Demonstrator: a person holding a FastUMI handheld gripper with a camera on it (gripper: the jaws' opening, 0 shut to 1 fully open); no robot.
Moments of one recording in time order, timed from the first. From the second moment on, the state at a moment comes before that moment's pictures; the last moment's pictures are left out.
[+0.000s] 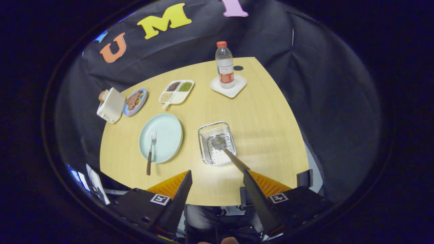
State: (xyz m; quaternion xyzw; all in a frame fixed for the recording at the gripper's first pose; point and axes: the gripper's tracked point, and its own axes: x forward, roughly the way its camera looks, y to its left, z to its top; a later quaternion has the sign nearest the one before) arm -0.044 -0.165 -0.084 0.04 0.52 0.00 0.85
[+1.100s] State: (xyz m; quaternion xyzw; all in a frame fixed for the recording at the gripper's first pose) arm -0.052 0.048 -0.168 -0.03 0.53 0.07 0.84
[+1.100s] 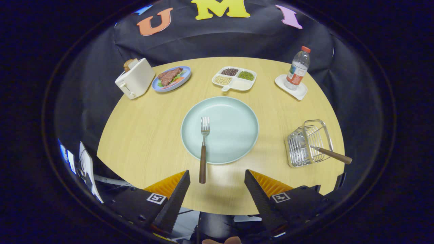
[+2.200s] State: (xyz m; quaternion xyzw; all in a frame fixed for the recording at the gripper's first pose) arm -0.046 0.075 -0.258 -0.04 0.59 0.07 0.80
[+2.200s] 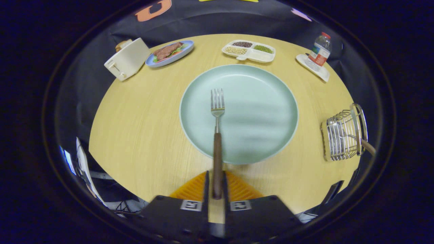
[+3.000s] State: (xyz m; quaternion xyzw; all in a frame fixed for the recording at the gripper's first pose) arm -0.050 0.072 -0.215 -0.03 0.56 0.11 0.82
